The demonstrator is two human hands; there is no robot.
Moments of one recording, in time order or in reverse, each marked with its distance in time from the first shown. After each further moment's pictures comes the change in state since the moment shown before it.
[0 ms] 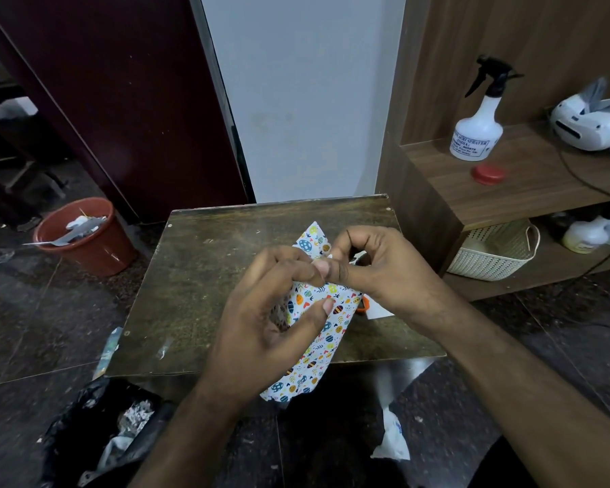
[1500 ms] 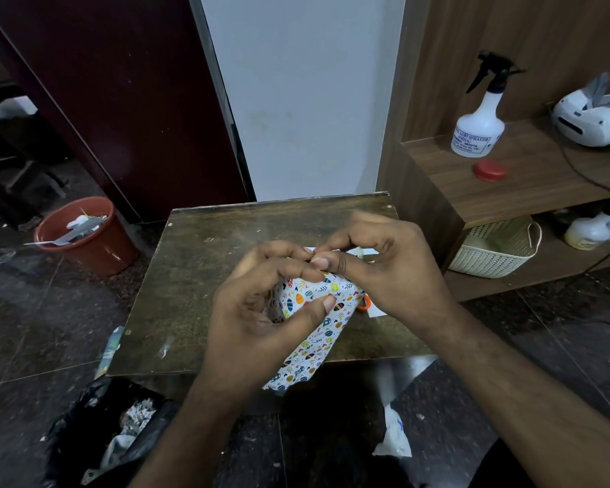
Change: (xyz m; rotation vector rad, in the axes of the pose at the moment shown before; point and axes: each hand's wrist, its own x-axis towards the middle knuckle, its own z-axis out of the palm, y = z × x) left_hand 0.000 0.008 -0.002 -0.205 0.087 -0.149; right_hand -0.001 -0.002 0.004 -0.253 0.175 -0.340
